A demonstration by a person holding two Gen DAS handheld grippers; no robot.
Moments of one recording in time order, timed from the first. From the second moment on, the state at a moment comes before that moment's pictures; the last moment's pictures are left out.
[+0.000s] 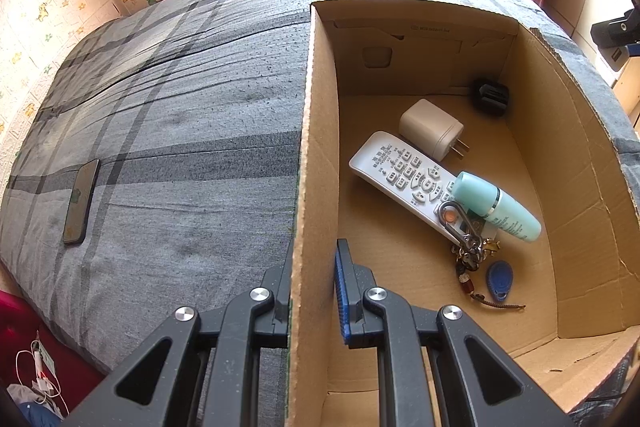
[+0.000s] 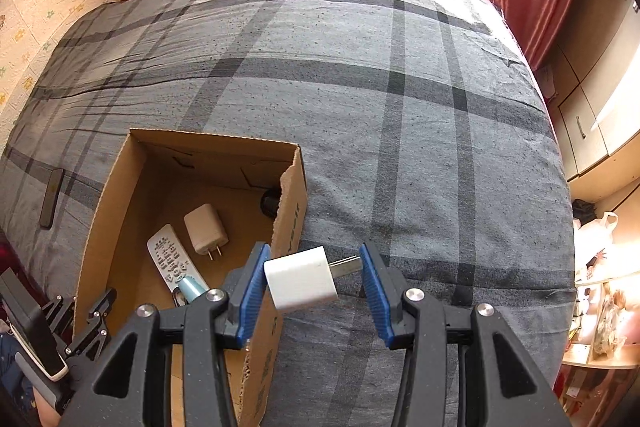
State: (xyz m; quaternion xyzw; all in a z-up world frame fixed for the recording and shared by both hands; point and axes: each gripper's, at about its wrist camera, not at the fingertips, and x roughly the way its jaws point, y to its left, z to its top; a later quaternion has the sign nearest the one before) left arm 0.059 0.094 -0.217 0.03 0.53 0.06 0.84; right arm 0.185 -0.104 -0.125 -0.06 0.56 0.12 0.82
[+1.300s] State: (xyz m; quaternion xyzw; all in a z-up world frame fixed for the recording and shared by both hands) left arm 0.061 0.094 -0.218 0.03 0.53 0.06 0.85; right arm 0.180 0.012 -0.232 -0.15 0.61 0.14 0.76
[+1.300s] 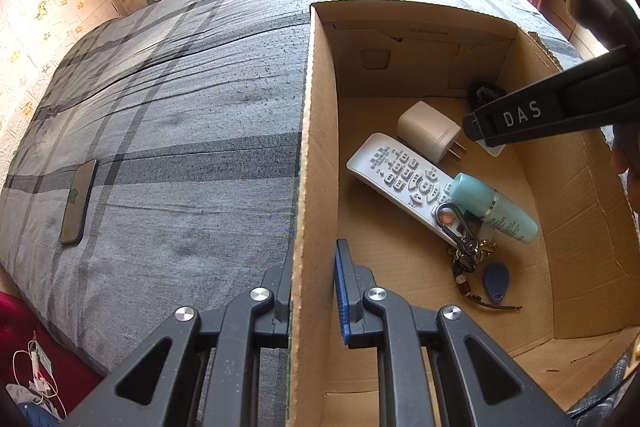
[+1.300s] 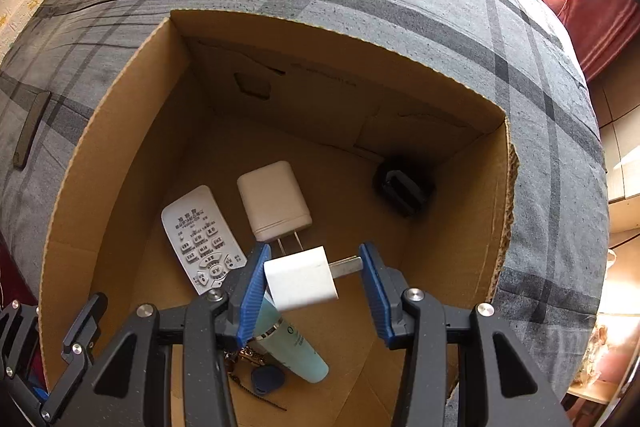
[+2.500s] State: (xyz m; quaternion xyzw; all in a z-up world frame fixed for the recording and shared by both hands) left arm 0.060 0.096 -0.217 0.03 0.53 0.06 0.85; right arm 0.193 0.024 -0.237 -0.13 0.62 0.13 0.76
